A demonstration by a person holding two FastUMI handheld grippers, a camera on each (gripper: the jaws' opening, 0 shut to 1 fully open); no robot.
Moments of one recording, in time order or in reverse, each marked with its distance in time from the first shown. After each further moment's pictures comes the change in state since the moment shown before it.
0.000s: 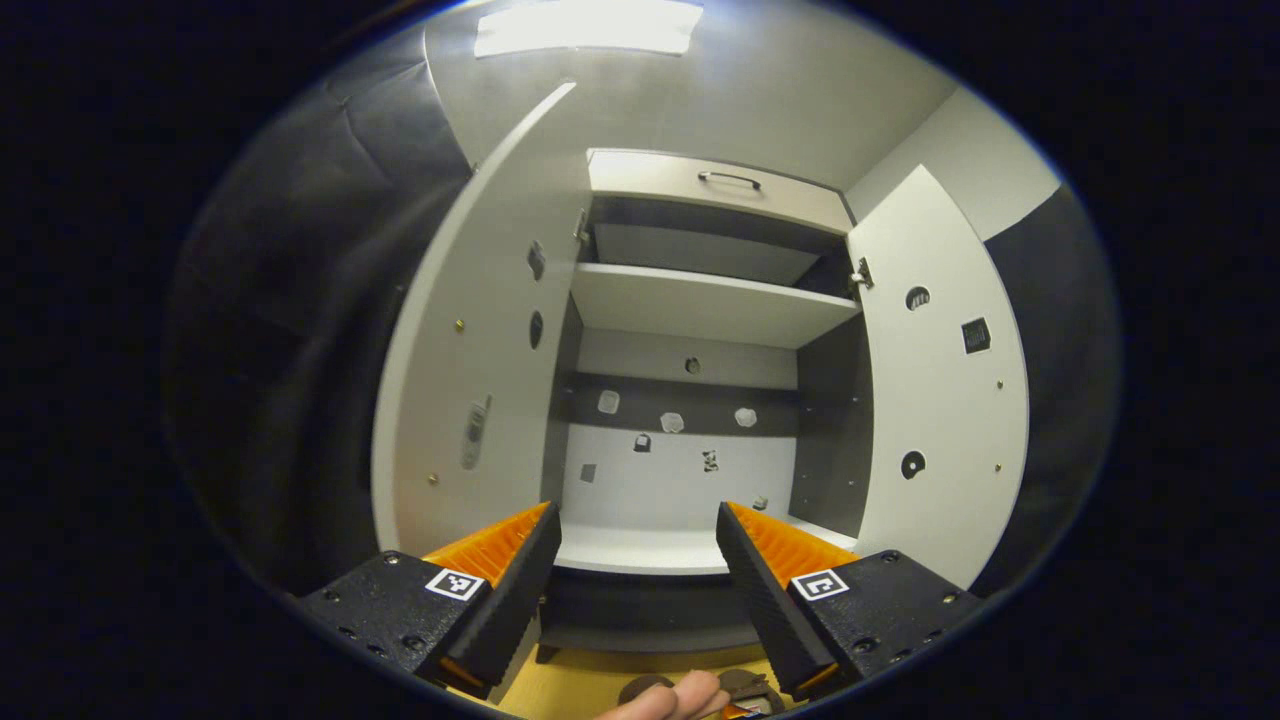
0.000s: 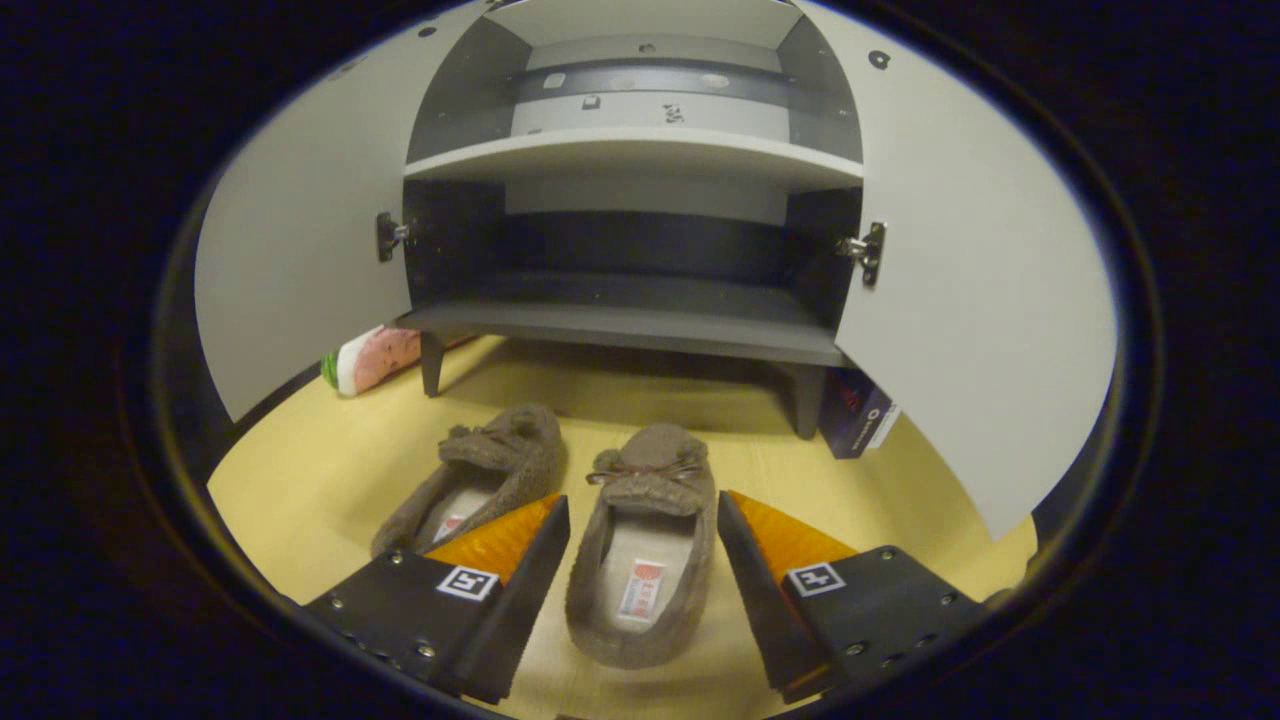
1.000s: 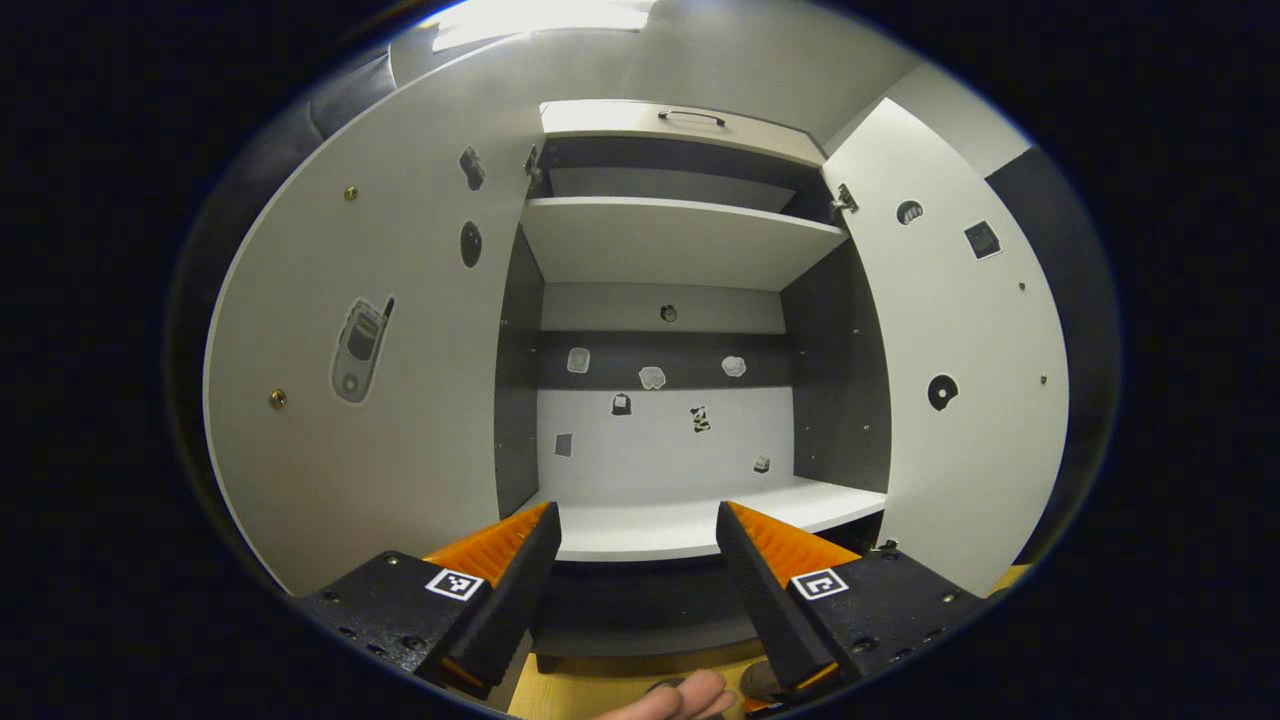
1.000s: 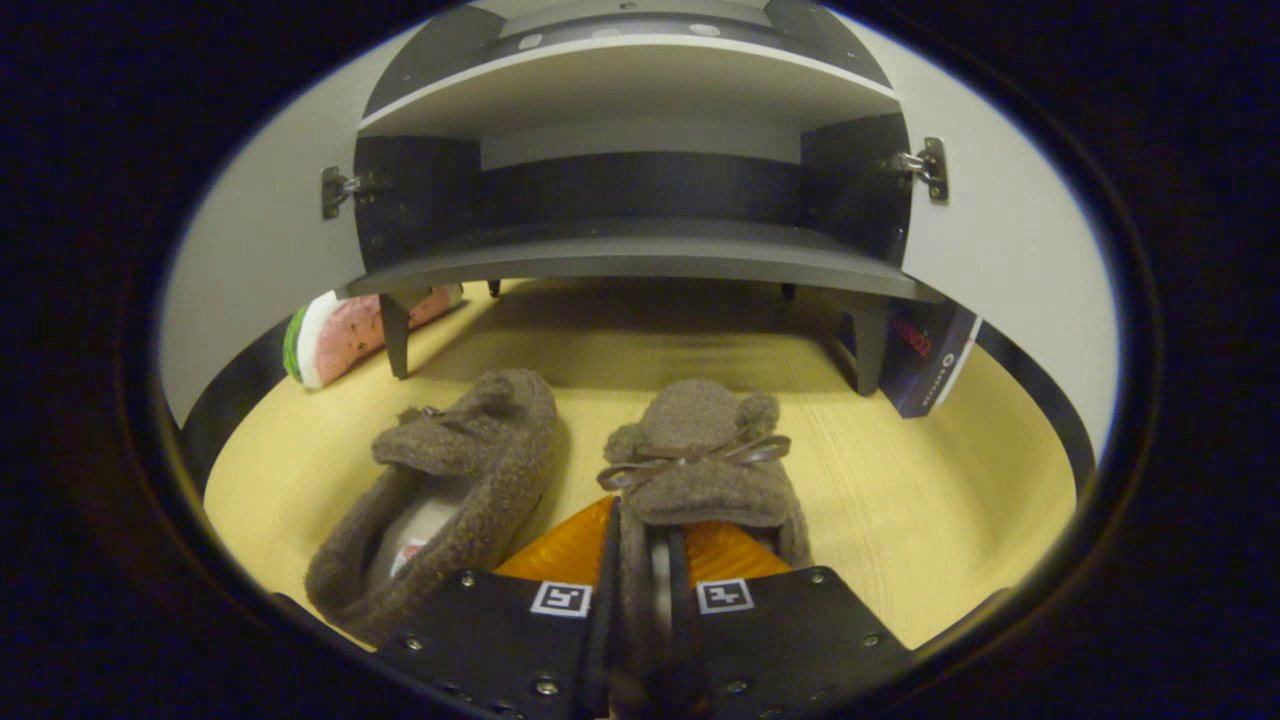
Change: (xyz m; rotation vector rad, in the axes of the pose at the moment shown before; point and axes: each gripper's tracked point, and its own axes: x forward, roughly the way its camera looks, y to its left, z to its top) left arm 0.057 0.017 -0.056 0.094 0.036 -0.020; right arm 0.073 0.022 -0.019 0.064 0.056 0.003
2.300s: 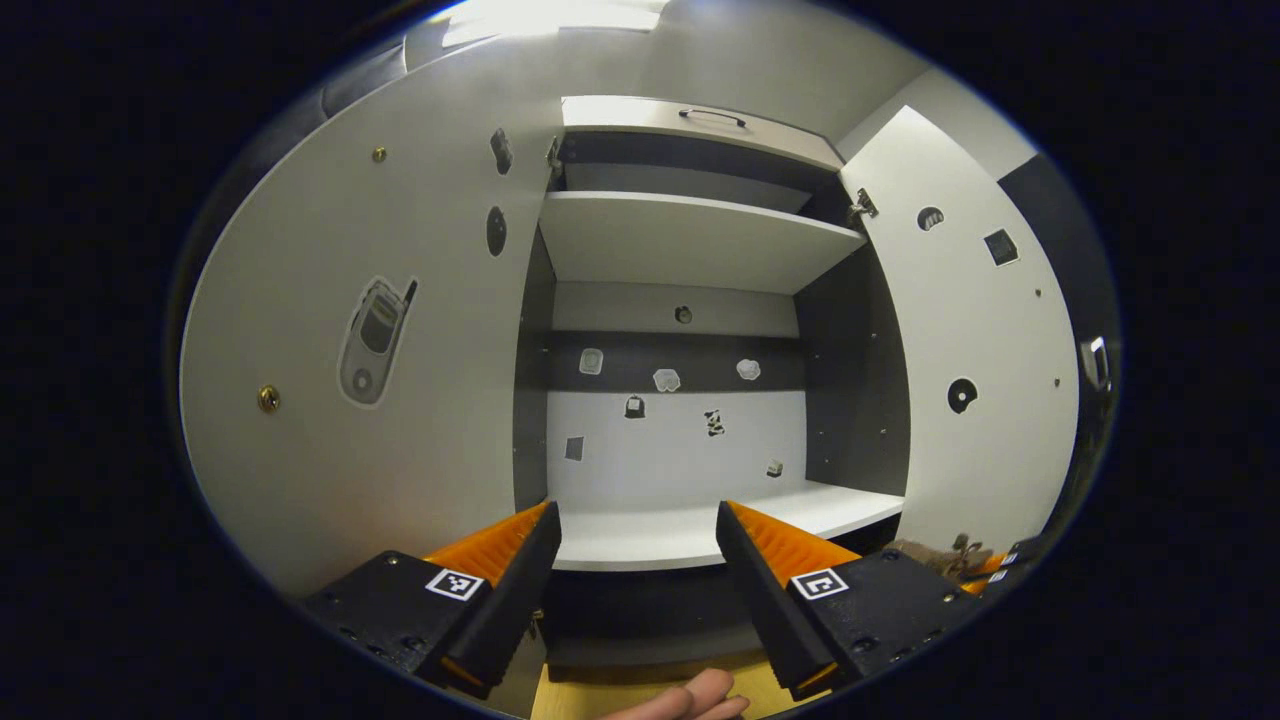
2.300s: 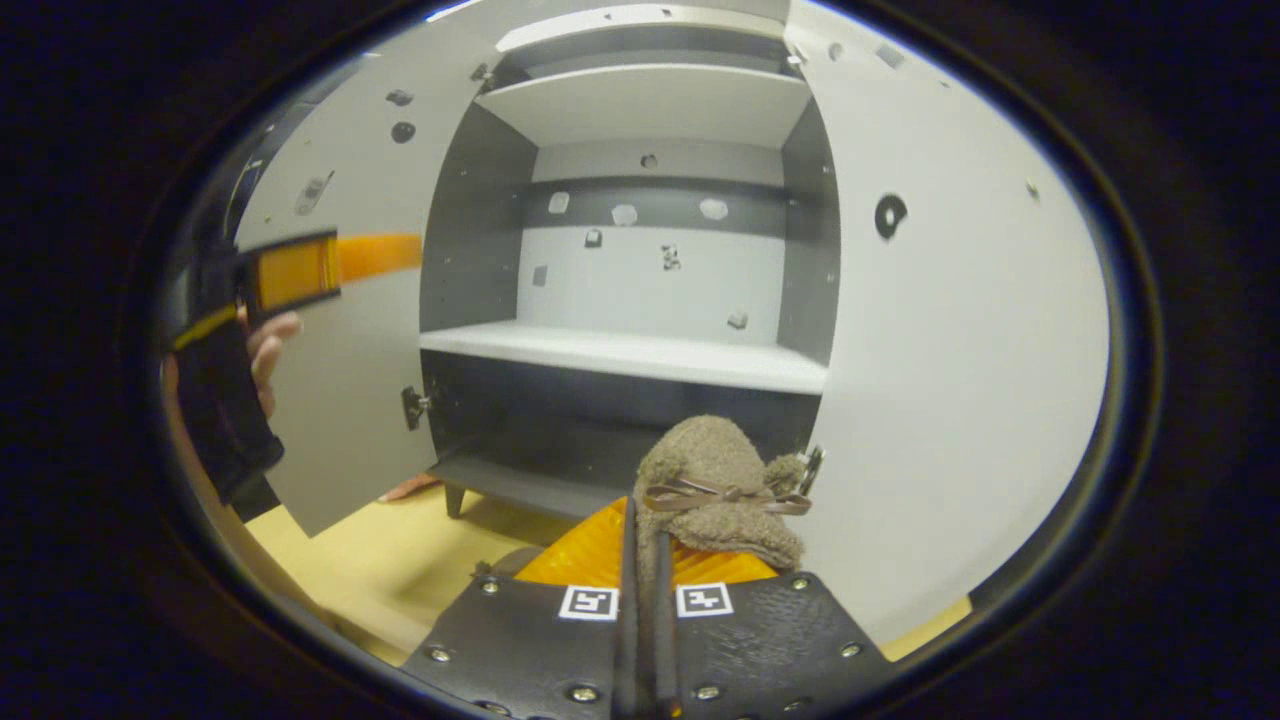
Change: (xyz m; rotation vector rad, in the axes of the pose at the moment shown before) left arm 0.013 0.021 -0.003 -0.017 -0.010 -0.002; right arm -0.188 -0.057 0.241 -0.107 -0.398 0.023
